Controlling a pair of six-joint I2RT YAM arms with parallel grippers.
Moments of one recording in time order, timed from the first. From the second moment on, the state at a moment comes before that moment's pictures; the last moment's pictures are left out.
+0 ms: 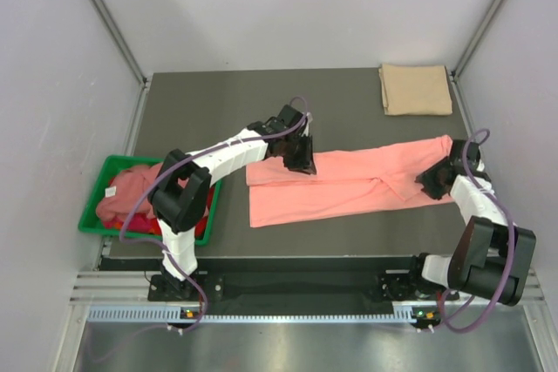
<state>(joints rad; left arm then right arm) -0.69 1.90 1.45 -0.49 0.27 -0.62 -0.30 1.26 0.68 -0.42 -0.06 0.70</state>
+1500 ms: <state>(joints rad) -0.69 1.90 1.43 -0.49 0.27 -0.62 -0.21 1.20 0.52 -0.27 0.02 0.83</state>
